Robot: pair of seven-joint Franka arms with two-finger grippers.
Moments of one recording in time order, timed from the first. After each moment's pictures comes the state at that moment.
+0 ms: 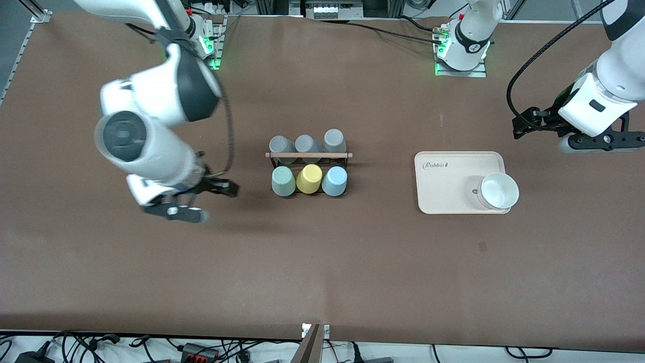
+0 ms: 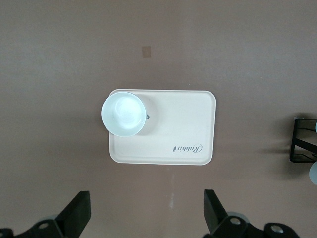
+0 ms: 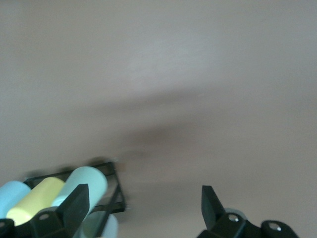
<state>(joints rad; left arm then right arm) 0.39 0.05 -0.52 -1.60 0.04 1.58 -0.18 0.35 0.53 -0.05 -1.17 0.06 1.65 0.52</state>
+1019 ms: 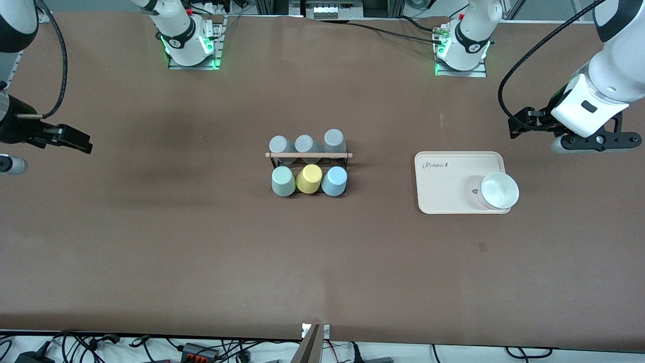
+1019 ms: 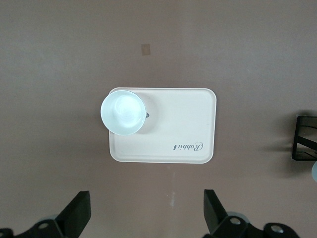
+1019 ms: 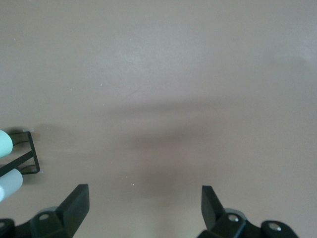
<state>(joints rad) 0.16 0.05 -0.30 -1.60 0.04 1.57 -0.18 0.08 0.19 -0.05 -1.36 -0.04 1.50 0.13</state>
